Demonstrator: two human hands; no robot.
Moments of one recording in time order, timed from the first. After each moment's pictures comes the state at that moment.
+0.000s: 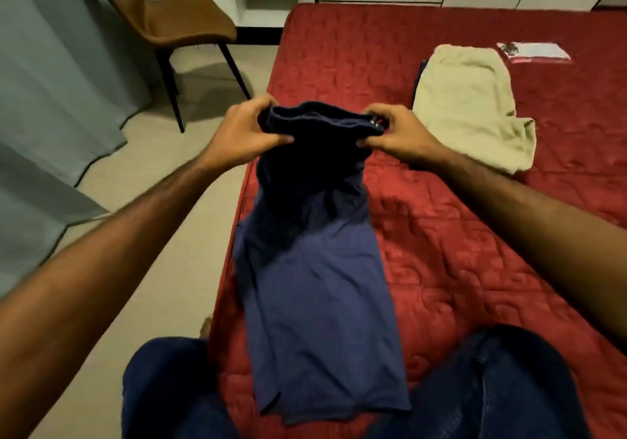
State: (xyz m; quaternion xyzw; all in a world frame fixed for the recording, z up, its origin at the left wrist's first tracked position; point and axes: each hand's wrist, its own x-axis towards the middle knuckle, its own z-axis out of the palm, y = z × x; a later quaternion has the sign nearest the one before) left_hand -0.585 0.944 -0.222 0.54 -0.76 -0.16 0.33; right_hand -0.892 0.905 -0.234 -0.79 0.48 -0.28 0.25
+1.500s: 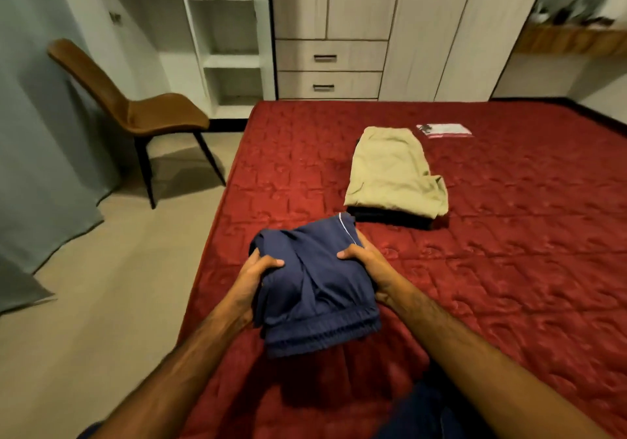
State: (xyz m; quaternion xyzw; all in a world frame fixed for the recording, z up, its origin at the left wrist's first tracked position) left_hand -0.700 1.112 -0.283 0.45 -0.32 -0.66 0.51; right_hand -0.926 1.084 -0.280 -0.42 0.45 -0.44 0.65
